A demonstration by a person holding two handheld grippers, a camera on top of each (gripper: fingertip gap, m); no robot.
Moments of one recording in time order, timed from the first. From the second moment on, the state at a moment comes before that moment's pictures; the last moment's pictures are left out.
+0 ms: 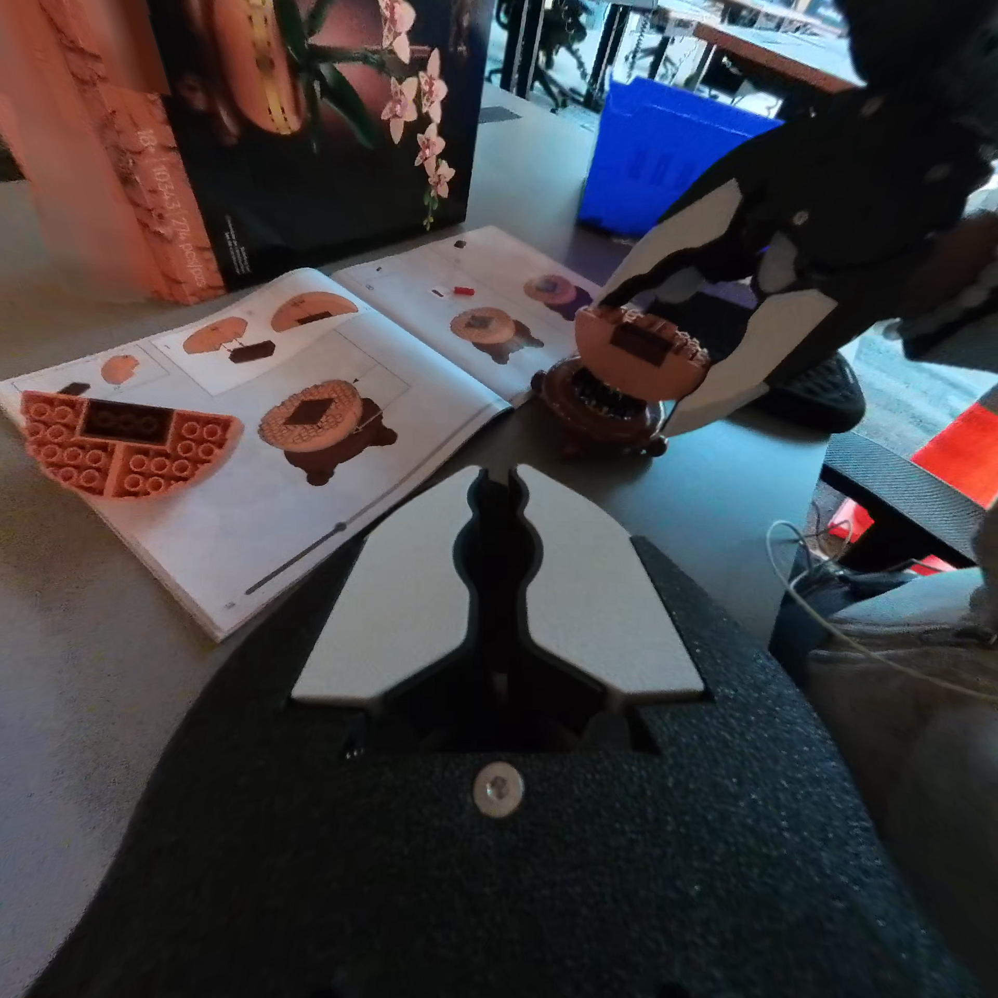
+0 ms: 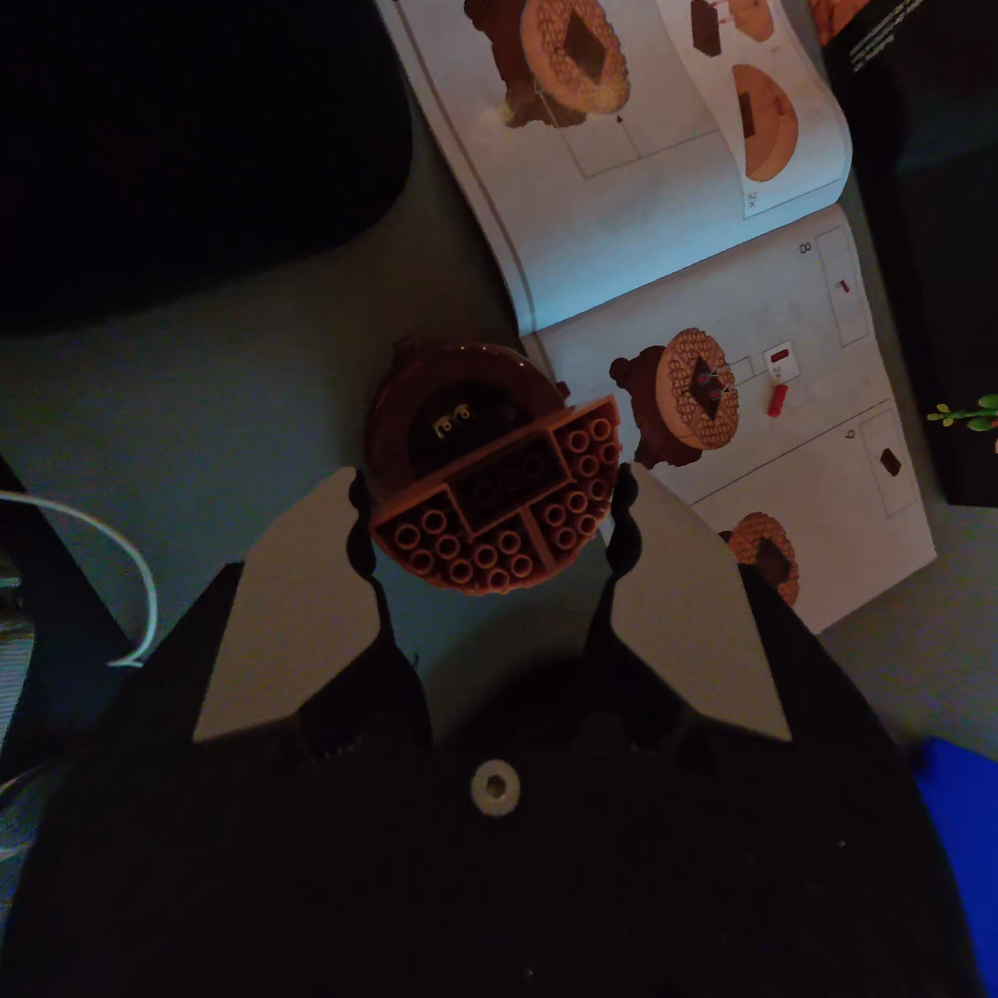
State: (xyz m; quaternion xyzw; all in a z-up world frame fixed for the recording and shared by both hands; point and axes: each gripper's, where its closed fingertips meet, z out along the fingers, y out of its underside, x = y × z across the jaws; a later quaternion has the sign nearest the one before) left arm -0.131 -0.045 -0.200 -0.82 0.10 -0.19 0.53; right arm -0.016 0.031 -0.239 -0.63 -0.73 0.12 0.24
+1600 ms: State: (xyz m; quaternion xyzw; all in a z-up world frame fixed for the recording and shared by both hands) left arm -0.145 -0.051 -0.202 -0.80 0.08 -0.23 0.54; right arm -0.024 0.037 -0.233 -0.63 -0.74 0.07 0.20
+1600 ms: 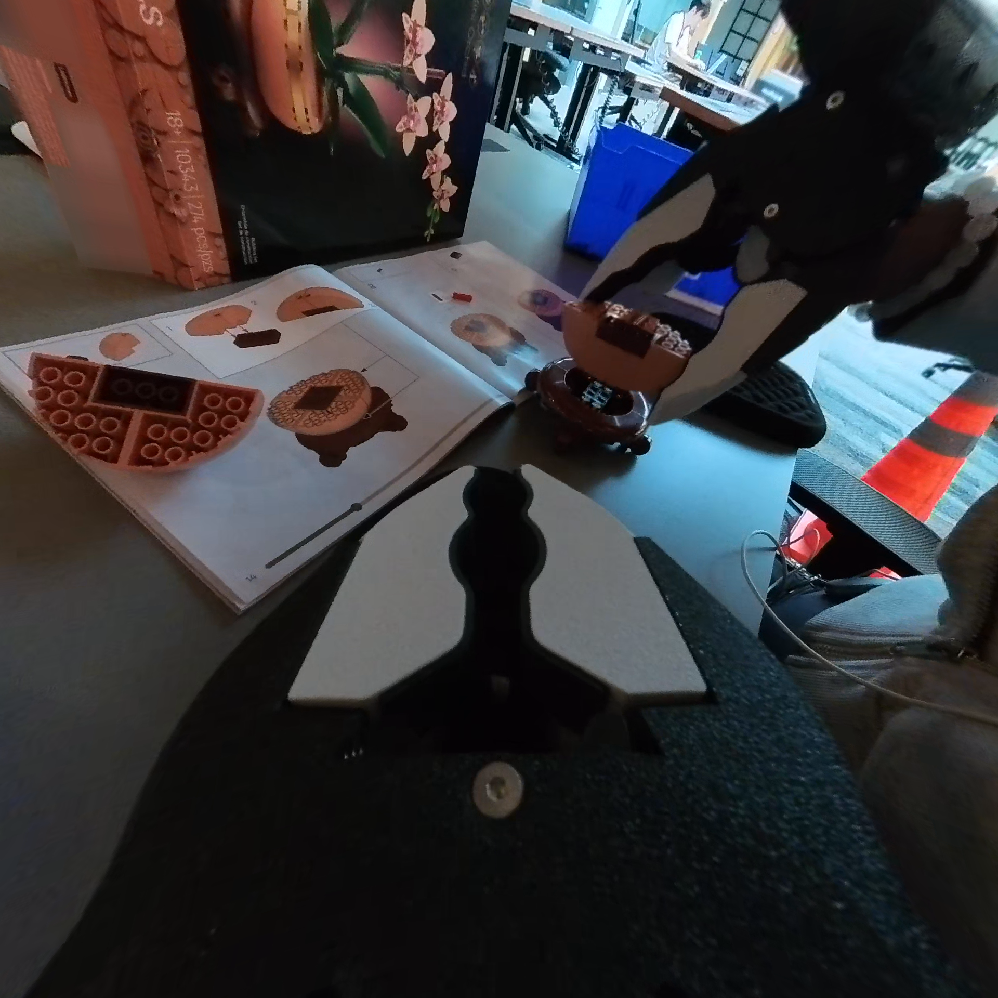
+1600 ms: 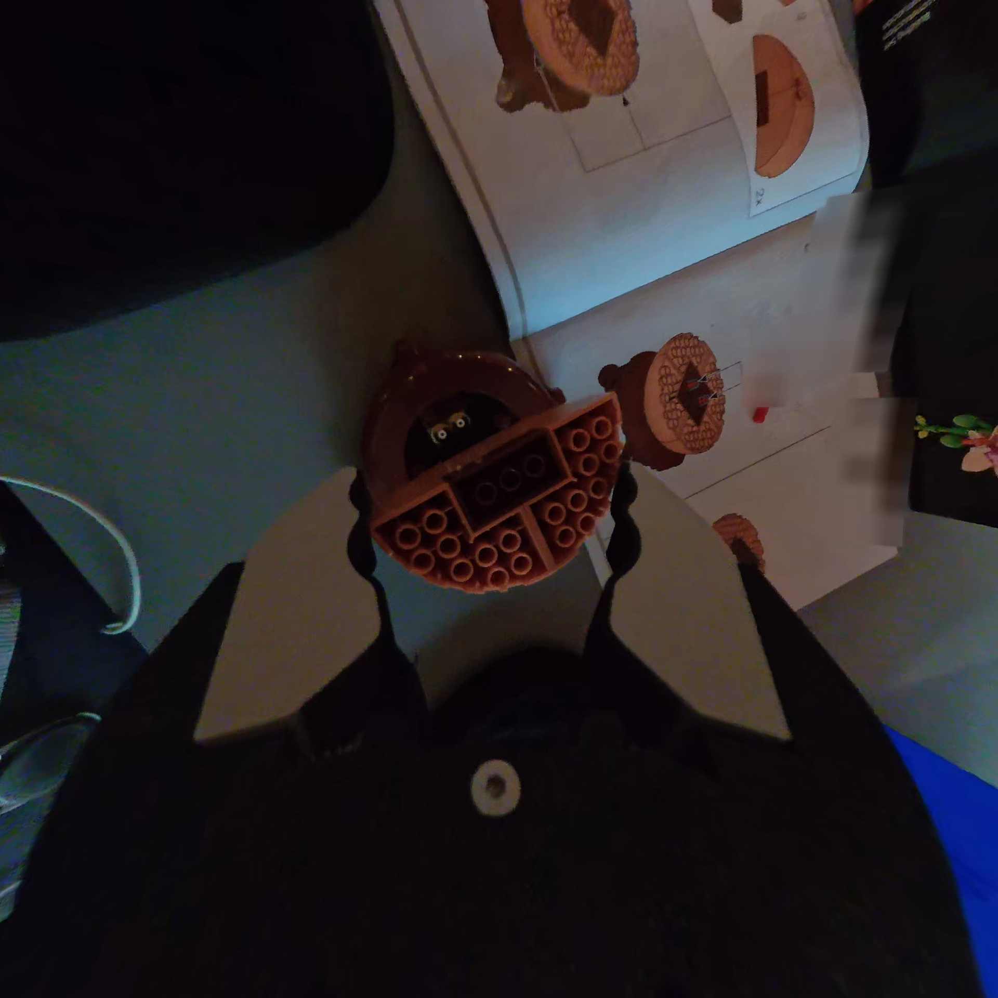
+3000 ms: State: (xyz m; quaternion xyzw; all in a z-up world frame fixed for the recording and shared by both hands) left arm -0.116 -0.045 -0.193 -0.80 0.14 -0.22 0.54; right arm -0.018 0.036 -0.231 -0.18 -0.97 0.19 0.01
